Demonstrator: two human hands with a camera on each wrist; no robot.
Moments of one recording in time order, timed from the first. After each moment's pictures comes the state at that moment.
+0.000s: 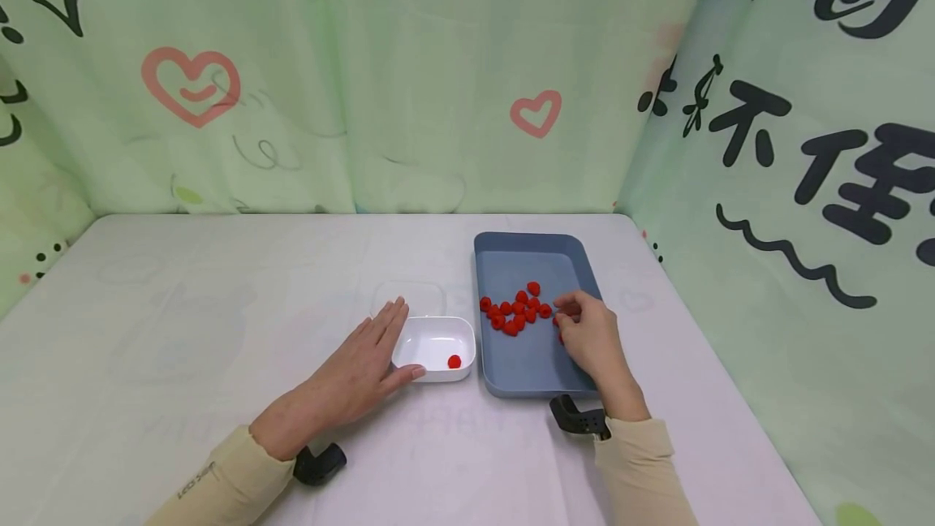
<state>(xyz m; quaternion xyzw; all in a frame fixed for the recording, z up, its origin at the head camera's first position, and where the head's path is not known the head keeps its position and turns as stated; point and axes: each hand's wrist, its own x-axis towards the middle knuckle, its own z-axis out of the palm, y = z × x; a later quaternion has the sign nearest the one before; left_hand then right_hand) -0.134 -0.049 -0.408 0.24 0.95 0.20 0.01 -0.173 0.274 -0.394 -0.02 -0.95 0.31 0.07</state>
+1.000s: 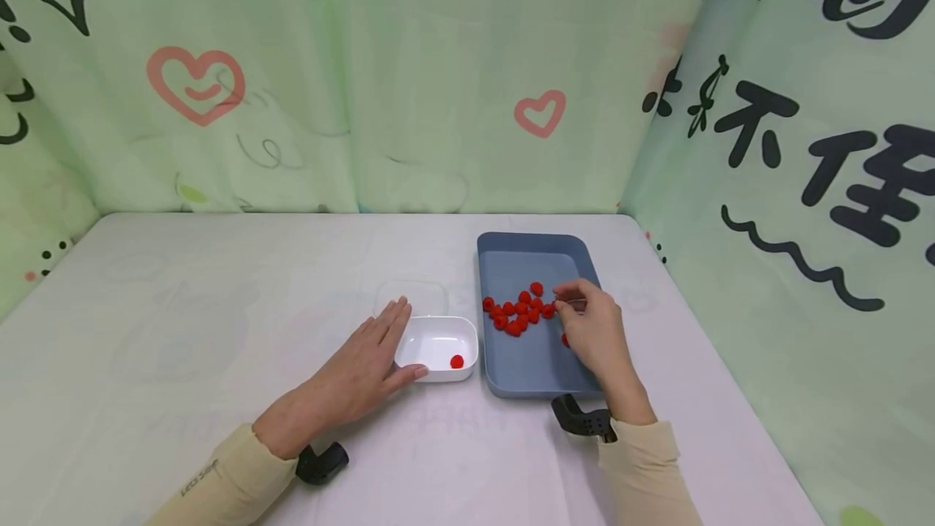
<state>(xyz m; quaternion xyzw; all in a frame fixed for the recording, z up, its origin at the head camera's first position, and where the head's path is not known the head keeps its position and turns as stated) -0.133 -0.051 -0.408 0.25 0.95 0.19 0.02 -0.168 0.265 -0.380 -0.01 -0.93 0.36 0.11</state>
